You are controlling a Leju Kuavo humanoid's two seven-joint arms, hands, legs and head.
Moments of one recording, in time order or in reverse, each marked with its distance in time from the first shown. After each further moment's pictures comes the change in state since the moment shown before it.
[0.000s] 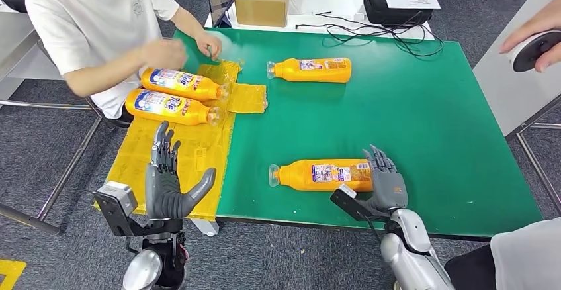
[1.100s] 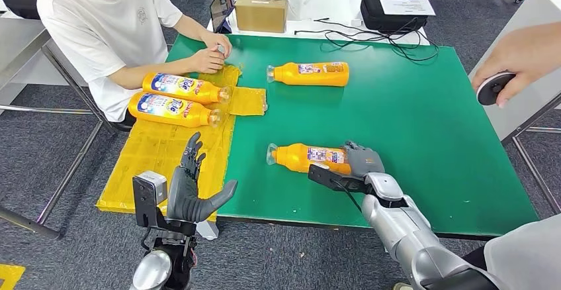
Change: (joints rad) left arm -0.017 0.020 -0.037 0.074 -0.037 -0.049 0.153; right arm -0.309 0.080 0.168 0.354 0.075 0.381 0.258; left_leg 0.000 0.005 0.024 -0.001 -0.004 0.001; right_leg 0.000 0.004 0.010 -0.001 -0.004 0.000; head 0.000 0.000
